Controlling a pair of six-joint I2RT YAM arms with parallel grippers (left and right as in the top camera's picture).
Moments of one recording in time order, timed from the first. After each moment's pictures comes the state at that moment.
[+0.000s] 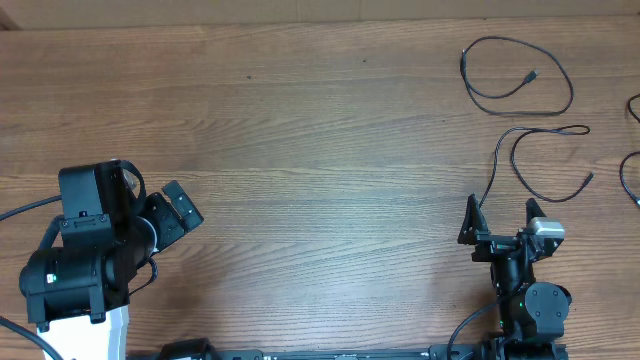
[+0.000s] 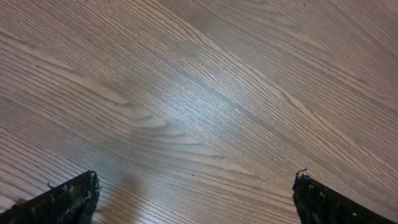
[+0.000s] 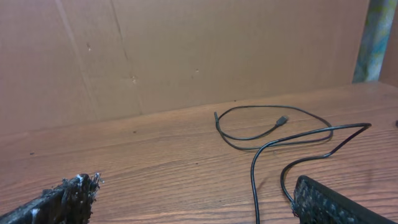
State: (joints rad) left arm 0.13 0.99 1.24 -1.31 0.03 -0.49; right arm -0.02 0.01 0.02 -0.03 0.01 0.15
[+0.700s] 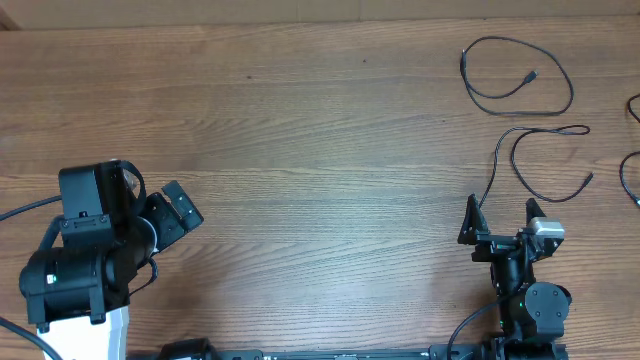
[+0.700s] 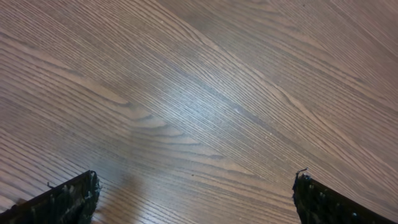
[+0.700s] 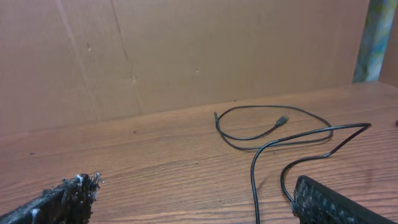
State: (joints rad) left arm 0.13 0.99 1.24 -1.31 0.03 -0.49; right arm -0.02 0.01 0.02 -0.03 0.01 0.15
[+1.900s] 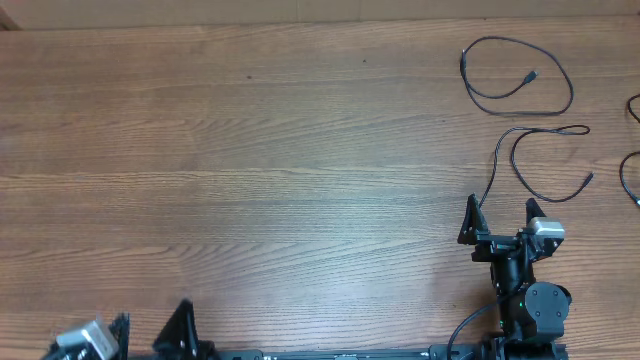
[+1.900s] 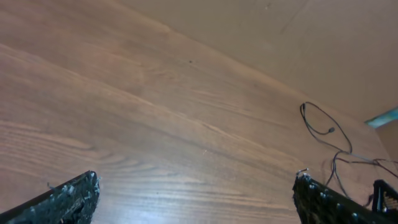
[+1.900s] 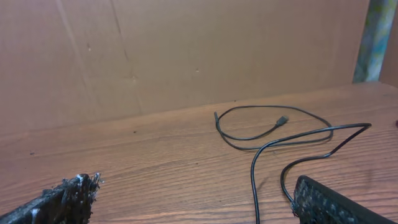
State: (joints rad) left arm -0.05 0.25 1.24 -1.41 0.03 -0.49; right arm -0.02 0.01 0.02 -0.03 0.01 0.15
